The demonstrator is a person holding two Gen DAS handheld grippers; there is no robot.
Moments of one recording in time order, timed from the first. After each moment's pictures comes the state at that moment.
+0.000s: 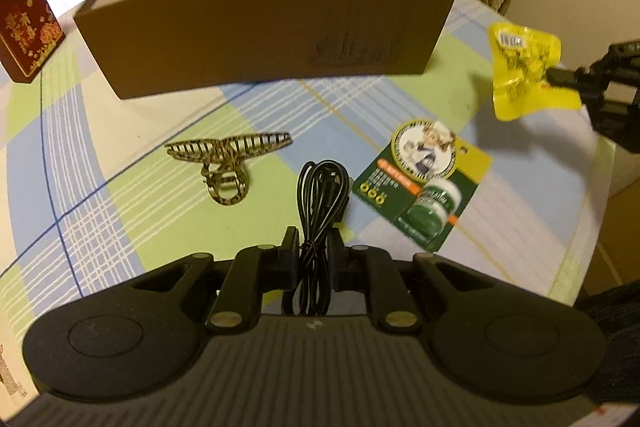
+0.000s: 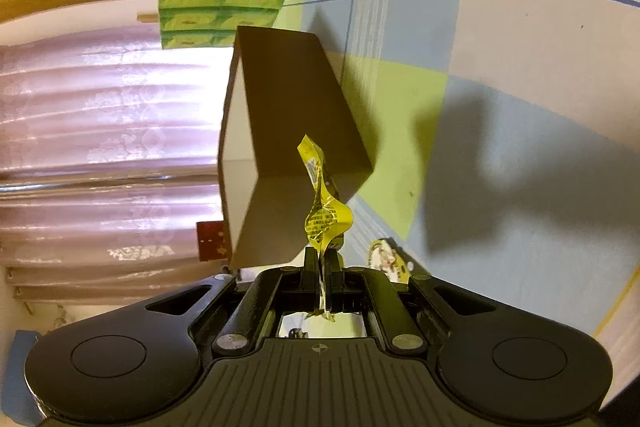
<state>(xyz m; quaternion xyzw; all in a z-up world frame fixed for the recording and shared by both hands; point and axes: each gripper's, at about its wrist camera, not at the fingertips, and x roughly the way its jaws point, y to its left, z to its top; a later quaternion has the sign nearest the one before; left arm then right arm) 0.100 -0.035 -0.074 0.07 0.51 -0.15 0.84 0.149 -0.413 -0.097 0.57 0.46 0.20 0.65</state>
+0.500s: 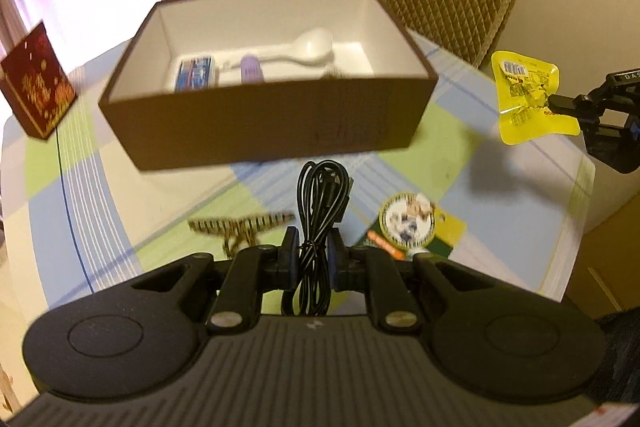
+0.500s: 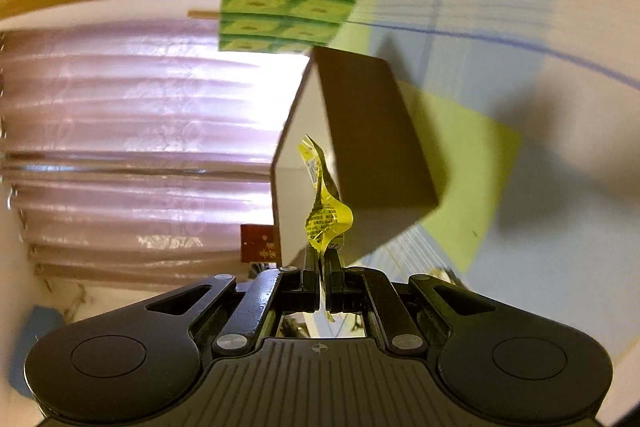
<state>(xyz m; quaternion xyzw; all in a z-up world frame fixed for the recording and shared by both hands) 0.117 -0.032 -0.009 0.07 0.45 -0.16 0.87 0.183 -0.426 -0.040 0.55 0.43 0.25 0.68</state>
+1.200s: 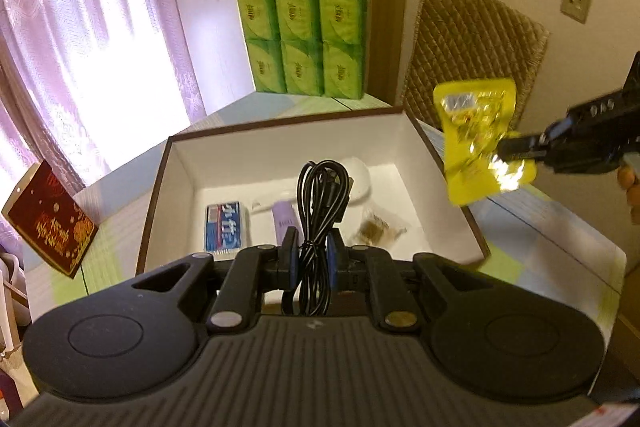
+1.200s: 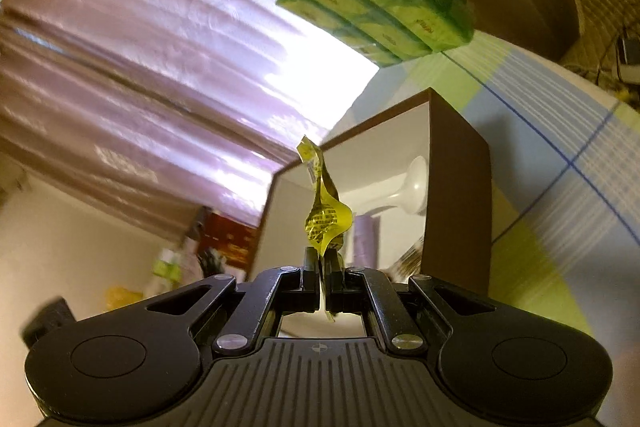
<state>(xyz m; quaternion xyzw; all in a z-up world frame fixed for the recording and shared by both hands) 0.241 -0.049 0.055 0.09 0.38 -0.15 0.91 0.319 -0.326 0.004 0.35 0.43 0.31 0.77</state>
